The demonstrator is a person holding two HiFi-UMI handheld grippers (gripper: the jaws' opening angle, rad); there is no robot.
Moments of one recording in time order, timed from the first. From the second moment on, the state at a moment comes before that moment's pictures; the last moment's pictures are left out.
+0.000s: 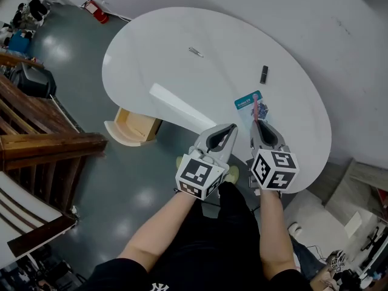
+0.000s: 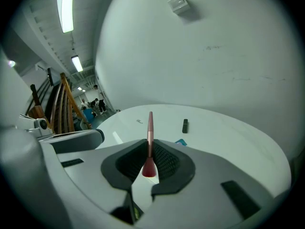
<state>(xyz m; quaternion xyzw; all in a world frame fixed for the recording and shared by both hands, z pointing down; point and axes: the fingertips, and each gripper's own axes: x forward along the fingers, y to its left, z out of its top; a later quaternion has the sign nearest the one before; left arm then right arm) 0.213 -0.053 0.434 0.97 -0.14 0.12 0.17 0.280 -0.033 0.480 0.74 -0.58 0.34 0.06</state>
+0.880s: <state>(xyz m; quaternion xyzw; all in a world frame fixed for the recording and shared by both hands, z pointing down) 0.088 -0.149 0.424 0.95 -0.26 0.09 0.17 0.149 -0.145 0.449 0.66 -0.68 0.30 0.08</state>
